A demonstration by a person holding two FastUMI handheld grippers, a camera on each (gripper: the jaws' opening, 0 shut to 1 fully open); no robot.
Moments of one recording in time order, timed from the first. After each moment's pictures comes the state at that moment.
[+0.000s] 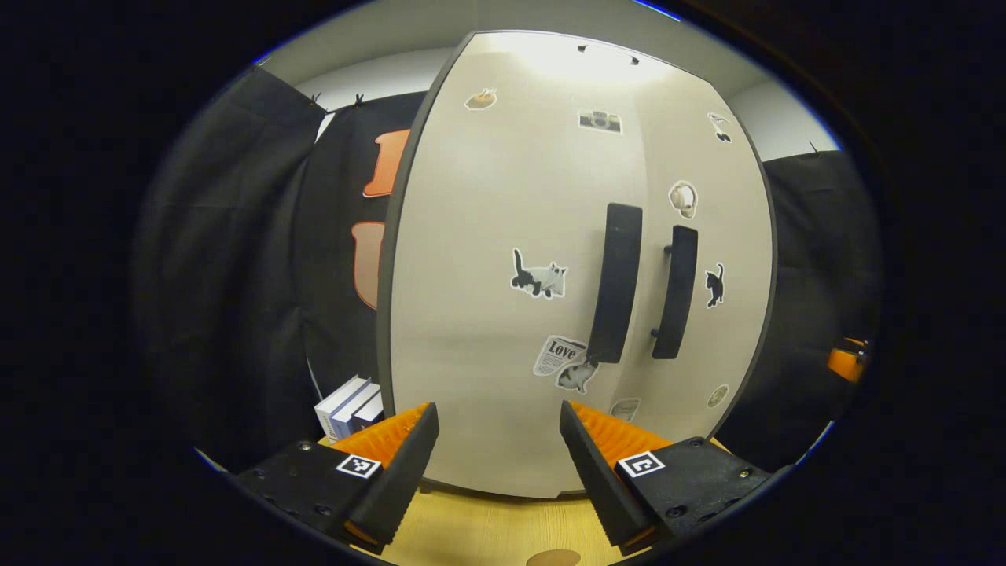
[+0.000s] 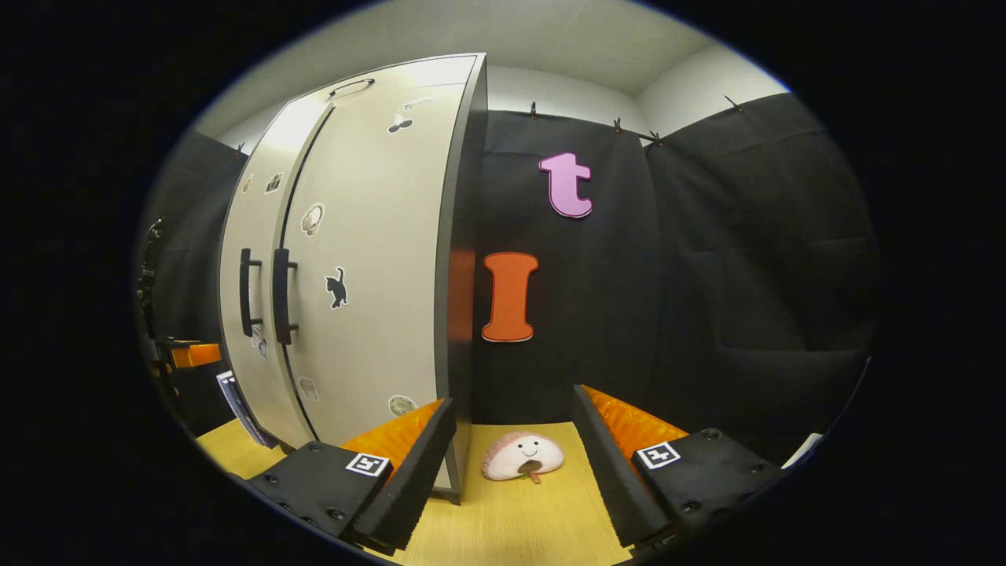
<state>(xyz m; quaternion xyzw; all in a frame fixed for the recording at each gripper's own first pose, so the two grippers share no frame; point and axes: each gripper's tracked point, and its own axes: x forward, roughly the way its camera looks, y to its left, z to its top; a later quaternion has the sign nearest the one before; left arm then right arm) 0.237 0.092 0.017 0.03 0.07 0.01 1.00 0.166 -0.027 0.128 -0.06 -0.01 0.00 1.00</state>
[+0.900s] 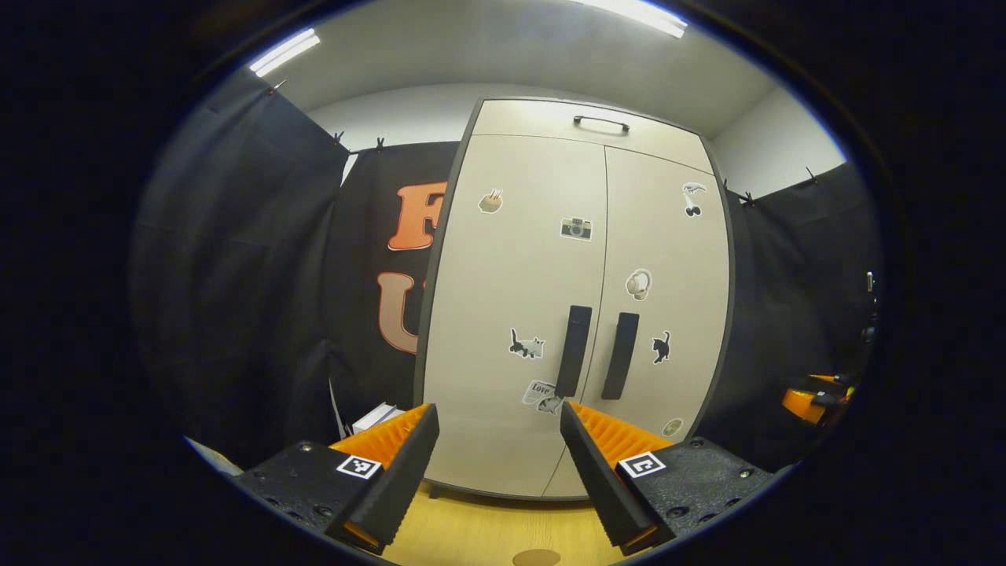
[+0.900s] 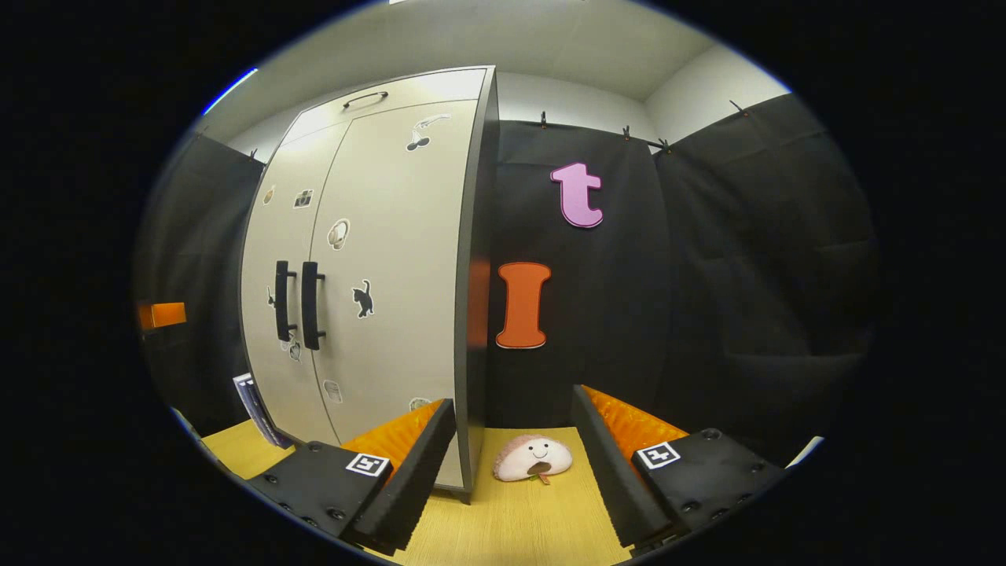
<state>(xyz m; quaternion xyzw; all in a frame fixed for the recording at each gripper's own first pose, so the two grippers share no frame) 0.143 0.075 0.093 0.01 0.00 0.01 1.00 0.135 -0.023 0.140 -0.07 -0.02 0.03 1.00</state>
